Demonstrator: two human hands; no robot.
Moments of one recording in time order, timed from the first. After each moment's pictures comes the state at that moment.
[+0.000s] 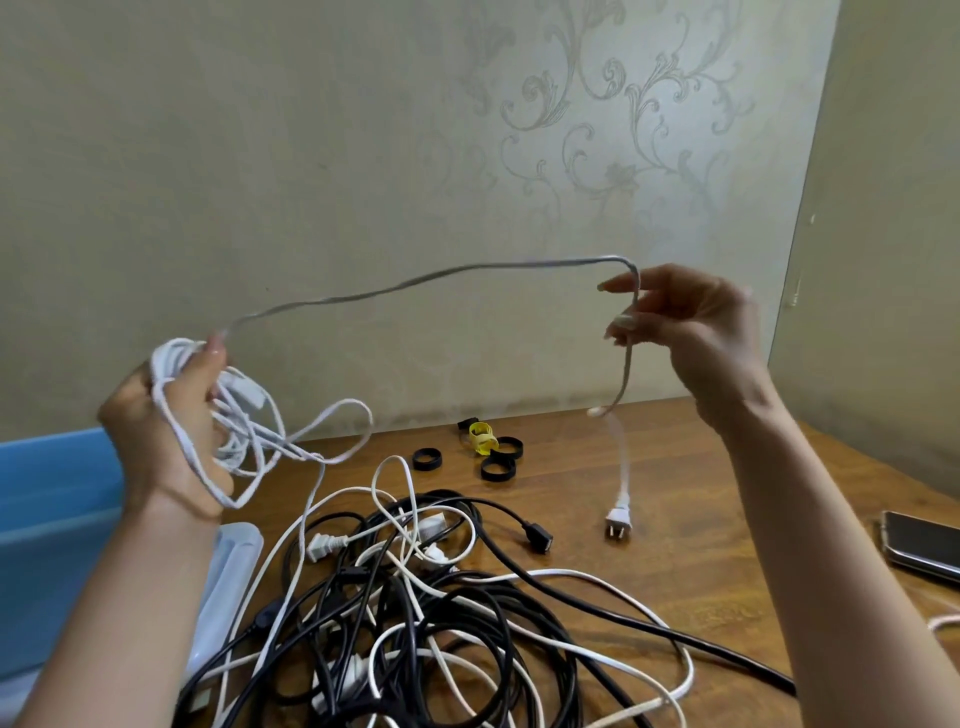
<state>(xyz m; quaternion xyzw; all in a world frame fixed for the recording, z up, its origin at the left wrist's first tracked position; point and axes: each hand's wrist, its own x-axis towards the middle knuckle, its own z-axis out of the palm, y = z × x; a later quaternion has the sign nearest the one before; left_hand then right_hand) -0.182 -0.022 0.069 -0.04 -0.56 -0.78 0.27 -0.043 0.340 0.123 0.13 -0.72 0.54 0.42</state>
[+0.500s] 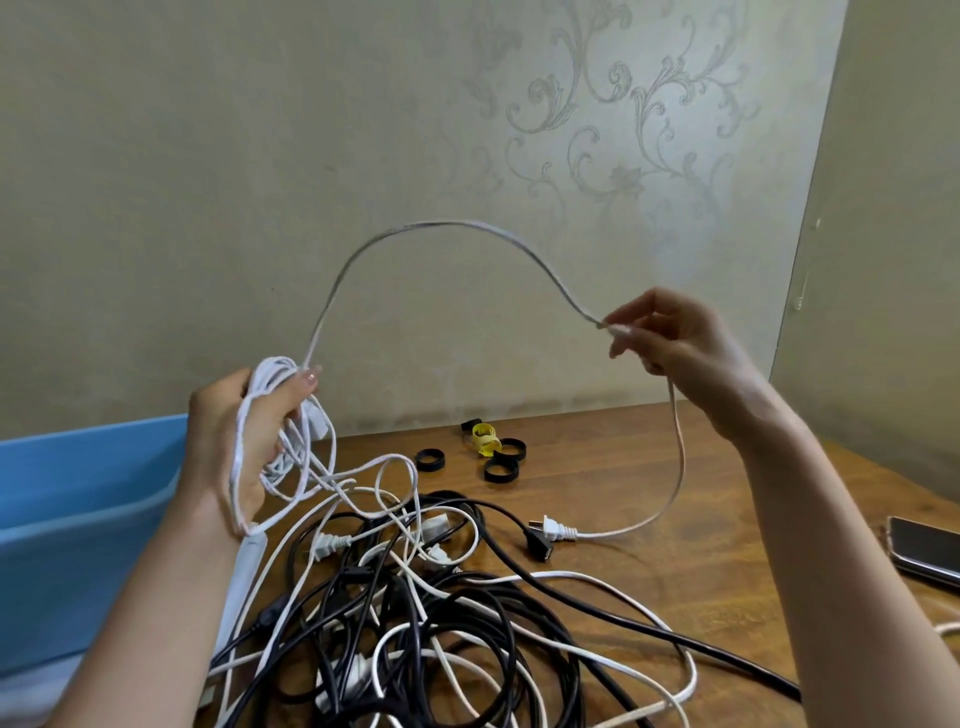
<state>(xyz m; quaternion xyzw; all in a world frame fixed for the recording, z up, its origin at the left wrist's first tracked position) -0.117 0.030 0.087 -0.07 -0.70 -0.68 0.21 -0.054 0.352 0.116 0.07 -0.80 0.49 0.33</state>
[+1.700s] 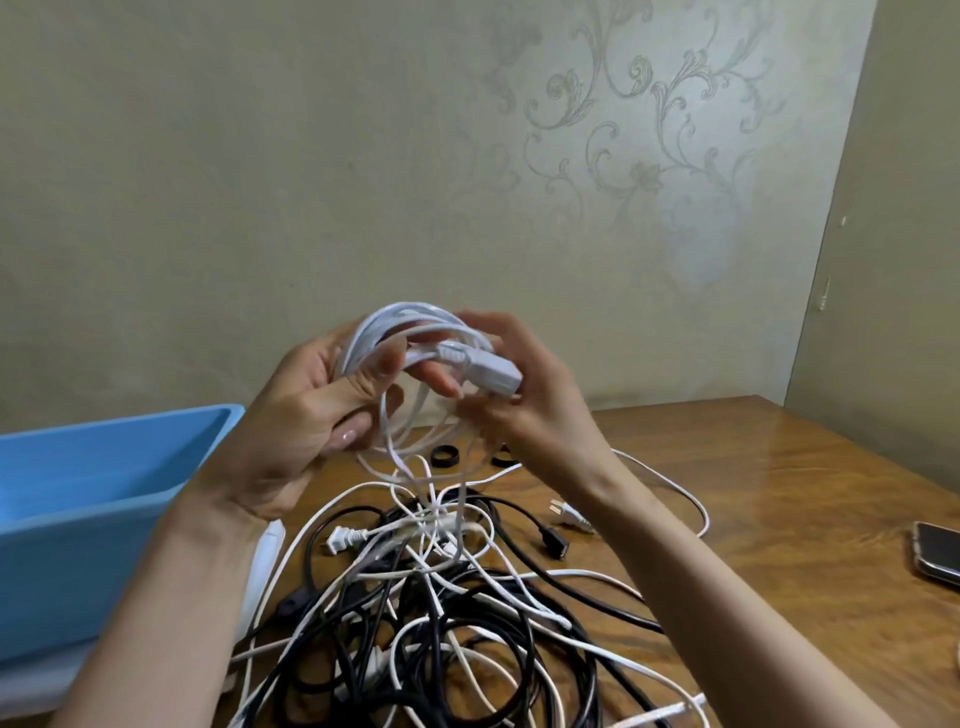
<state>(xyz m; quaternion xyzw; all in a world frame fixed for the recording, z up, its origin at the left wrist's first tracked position) -0.073 0.050 0.115 -0.40 -0.62 -0.67 0.02 -0.053 0.231 0.092 0.25 -0.75 0.56 0.25</state>
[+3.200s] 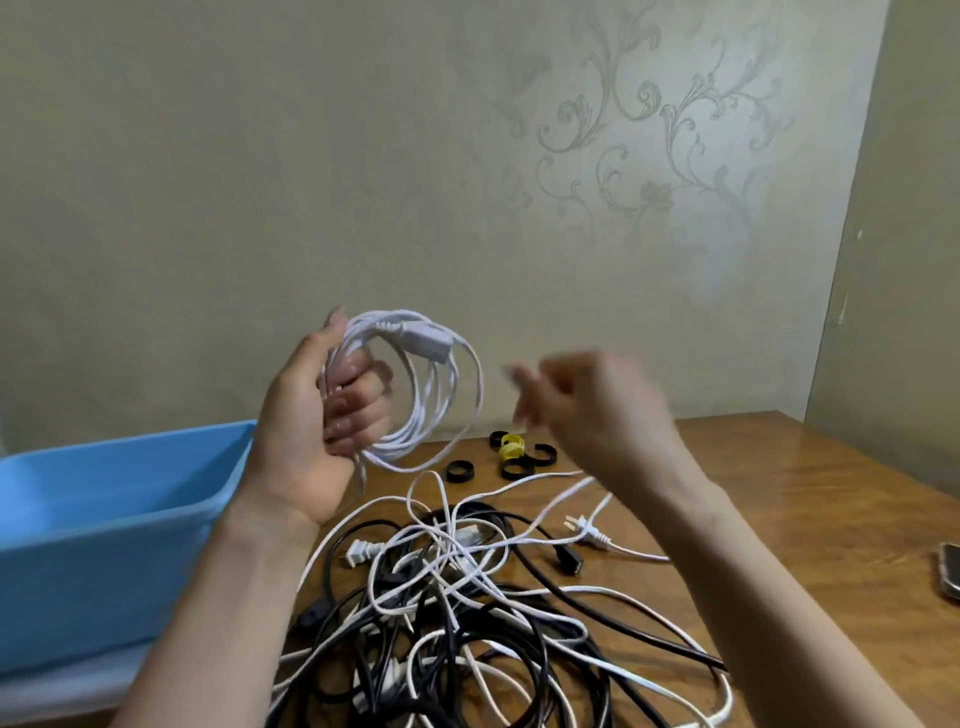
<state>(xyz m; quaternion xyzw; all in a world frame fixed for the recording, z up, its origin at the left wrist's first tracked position) -0.080 0.054 0.120 -0.24 -0.47 -0.85 -0.04 -0.035 0.247 0.113 0.03 -0.91 0.28 0.32</state>
